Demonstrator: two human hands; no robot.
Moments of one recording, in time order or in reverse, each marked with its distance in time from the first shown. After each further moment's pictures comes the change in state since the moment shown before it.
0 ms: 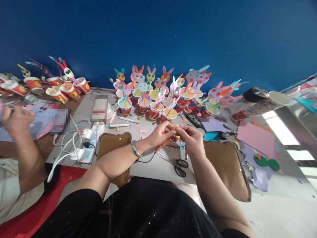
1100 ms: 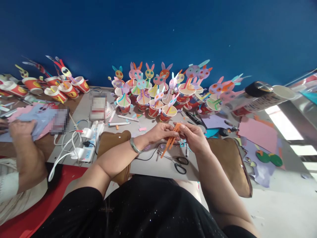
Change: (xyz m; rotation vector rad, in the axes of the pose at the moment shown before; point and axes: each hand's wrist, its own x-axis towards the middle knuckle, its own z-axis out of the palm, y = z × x) left_hand -0.002 0.008 -0.005 -0.188 -0.123 -0.280; right_hand 0.008 -0.002 -0.015 0.016 -0.242 0.084
